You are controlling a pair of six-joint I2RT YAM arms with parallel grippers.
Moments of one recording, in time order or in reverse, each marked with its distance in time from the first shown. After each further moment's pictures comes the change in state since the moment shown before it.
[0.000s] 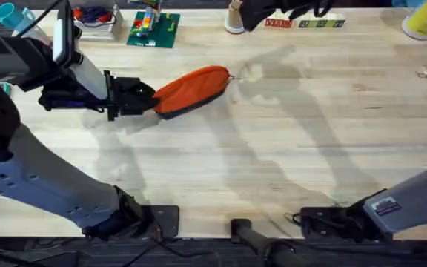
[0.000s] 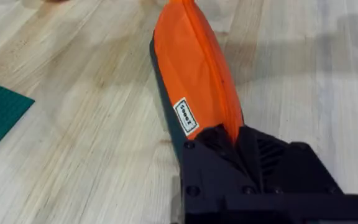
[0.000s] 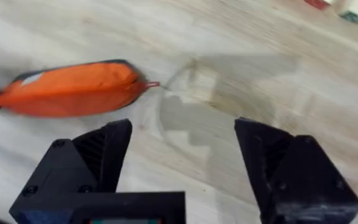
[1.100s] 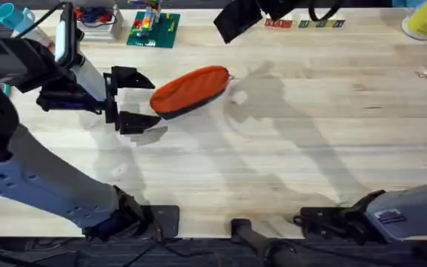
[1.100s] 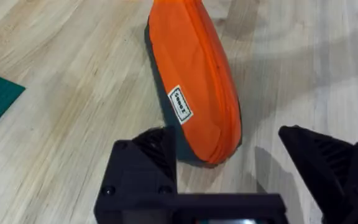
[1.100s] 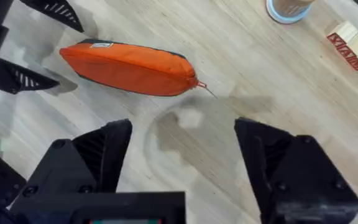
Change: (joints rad) left arm 0.012 0.000 -0.001 -0.007 -0.049 -0.004; right arm 0.163 -0.116 0.001 -0.024 -0.045 -0.138
